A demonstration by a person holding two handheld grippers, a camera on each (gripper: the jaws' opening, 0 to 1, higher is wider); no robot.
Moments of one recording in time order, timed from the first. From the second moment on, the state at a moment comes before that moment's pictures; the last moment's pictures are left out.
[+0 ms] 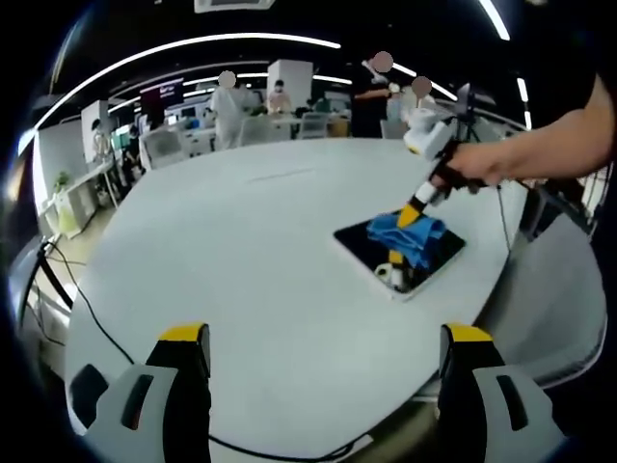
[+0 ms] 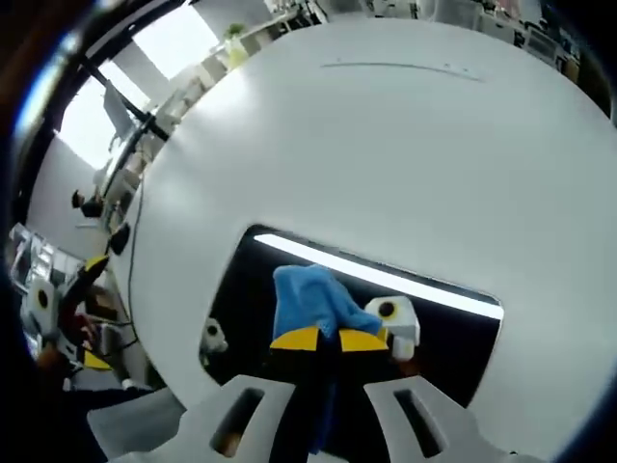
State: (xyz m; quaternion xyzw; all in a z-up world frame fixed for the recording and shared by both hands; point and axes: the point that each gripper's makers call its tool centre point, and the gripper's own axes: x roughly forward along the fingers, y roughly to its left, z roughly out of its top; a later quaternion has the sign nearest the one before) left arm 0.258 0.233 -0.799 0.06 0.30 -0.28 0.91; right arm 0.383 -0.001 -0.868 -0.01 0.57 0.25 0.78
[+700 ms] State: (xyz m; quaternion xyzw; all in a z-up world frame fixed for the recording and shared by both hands) left arm 0.260 0.234 -0.804 0.05 0.30 -0.28 0.91; right arm 0.420 0.001 -0.869 0.00 0.55 0.24 0.80
